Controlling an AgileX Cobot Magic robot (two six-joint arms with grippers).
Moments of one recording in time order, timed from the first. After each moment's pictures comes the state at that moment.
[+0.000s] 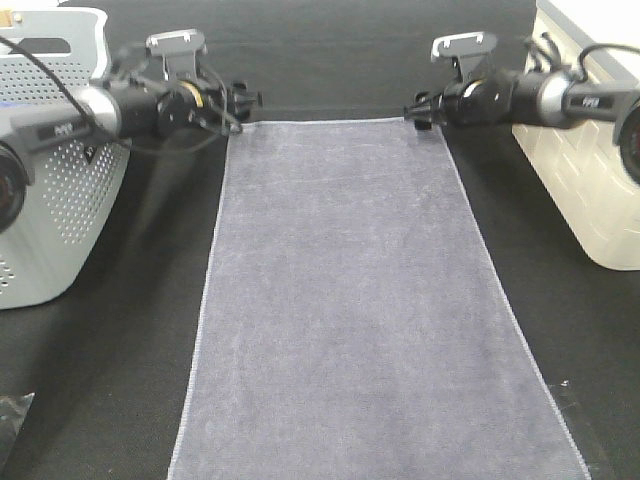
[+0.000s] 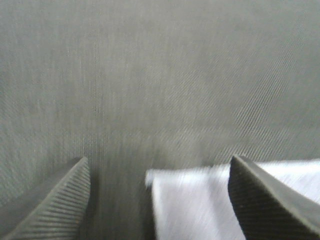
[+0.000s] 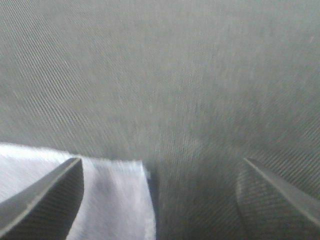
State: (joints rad) left arm -0.24 2.75 -2.29 0.25 0.04 -0.51; right arm 0.15 2.66 -2.11 0.17 0.01 -0.21
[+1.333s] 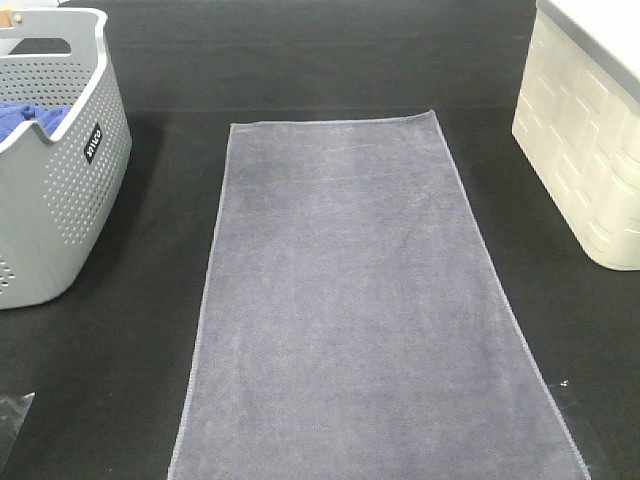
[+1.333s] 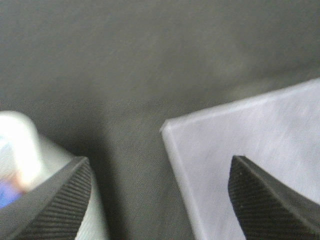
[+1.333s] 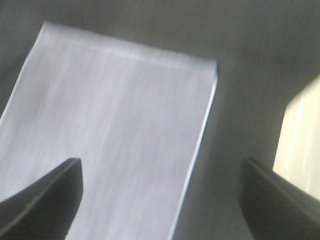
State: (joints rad) left arm -0.39 2.15 -2.29 0.28 1.02 -0.21; right arm 0.15 2.04 -2.11 0.25 1.12 -0.21
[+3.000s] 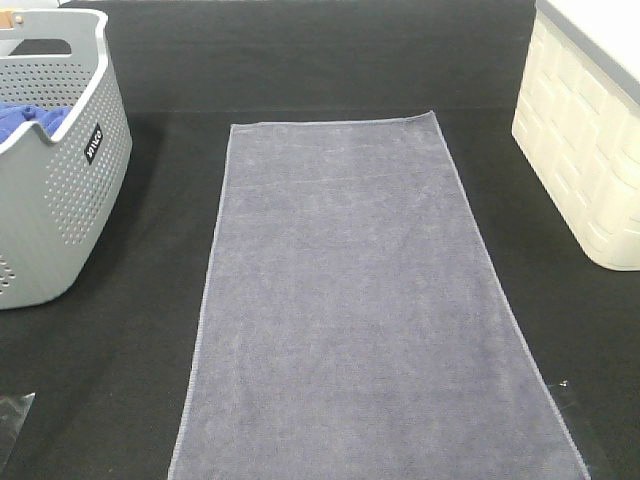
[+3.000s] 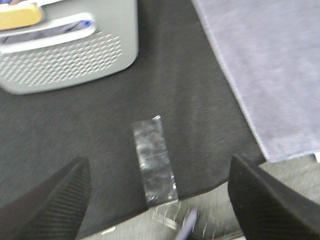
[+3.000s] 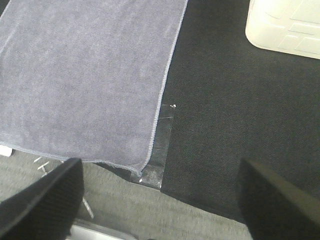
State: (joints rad) left arm -0.39 0.29 -0.69 0.07 1.22 -0.16; right arm 0.15 0.30 -0.65 0.15 1.22 -0.12
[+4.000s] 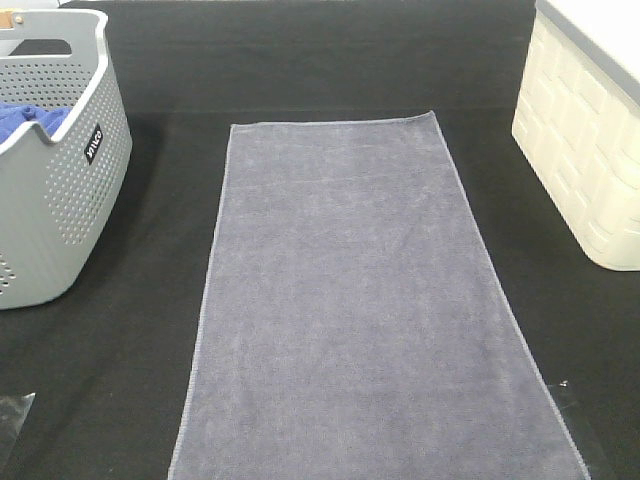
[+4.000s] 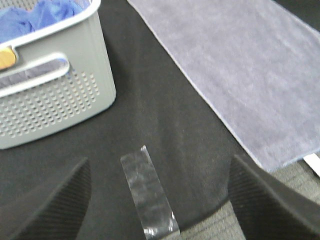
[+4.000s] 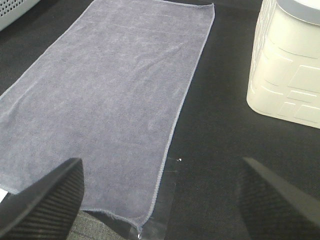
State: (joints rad) left arm -0.39 -0.01 -0.54 0.01 1.14 0.01; right arm 0.15 -0.01 -0.51 0.21 1.08 -0.20
